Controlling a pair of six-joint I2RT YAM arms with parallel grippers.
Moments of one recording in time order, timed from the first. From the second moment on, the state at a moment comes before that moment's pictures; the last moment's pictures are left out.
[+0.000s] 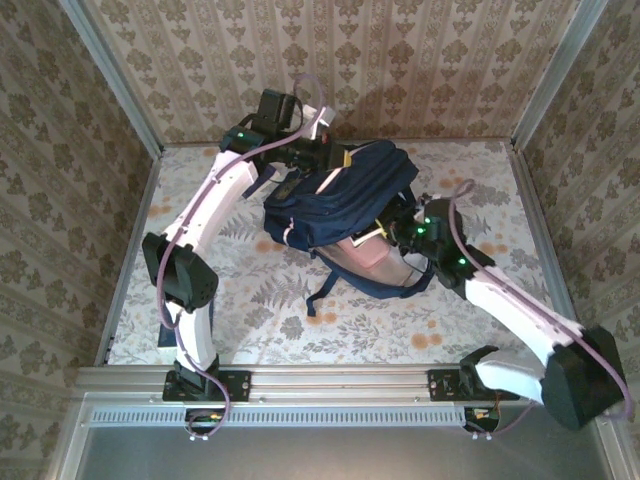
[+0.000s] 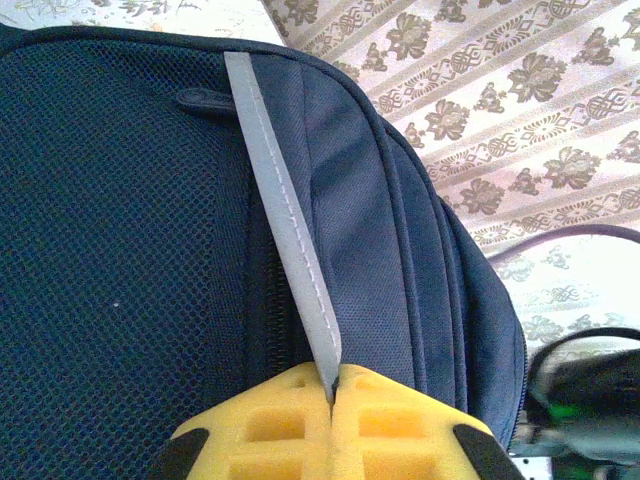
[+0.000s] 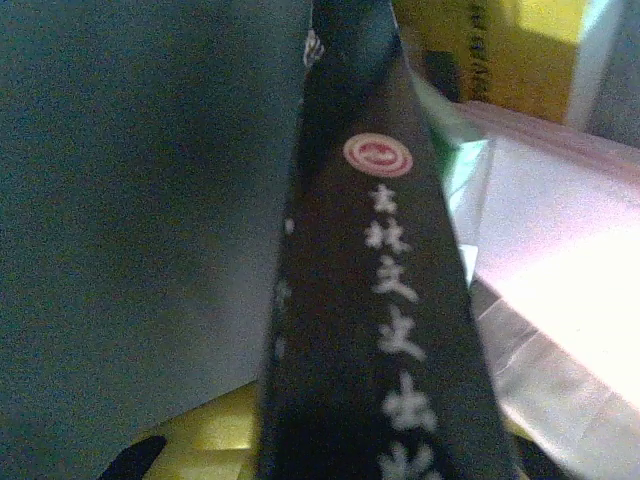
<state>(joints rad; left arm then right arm) -0.53 1.92 2.07 -0.82 0.80 -0.44 0.44 1.23 0.74 0.10 -0.21 1.38</state>
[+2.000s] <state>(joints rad) -0.70 2.16 2.19 -0.78 0.65 -0.44 0.47 0.70 0.93 -0.66 0.49 0.59</state>
